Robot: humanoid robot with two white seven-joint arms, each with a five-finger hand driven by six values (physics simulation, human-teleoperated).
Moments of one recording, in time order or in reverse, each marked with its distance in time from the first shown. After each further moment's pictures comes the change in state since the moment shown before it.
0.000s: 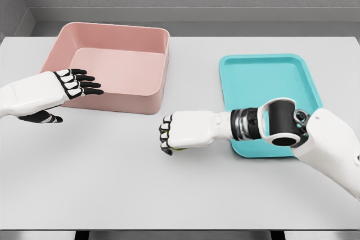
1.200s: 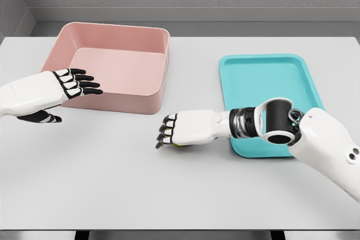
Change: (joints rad) left arm 0.000 0.005 0.001 -0.001 0.000 0.000 0.000; right arm -0.008 0.015 0.004 0.087 0.045 0.000 -0.001
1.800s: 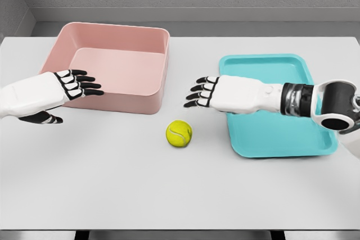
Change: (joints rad) left arm 0.003 -0.008 -0.002 -0.002 -0.003 0.000 0.000; right arm 0.103 -0.171 -0.320 -0.083 -0.126 -0.001 -0.007
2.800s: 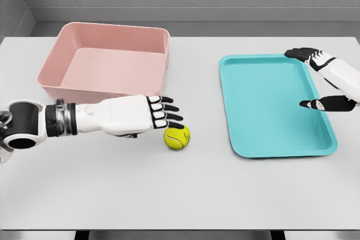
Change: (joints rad) left arm -0.241 -0.372 -0.278 -0.025 -0.205 0.000 -0.140; right arm 0.459 0.078 -0.710 0.077 -0.455 0.001 0.006
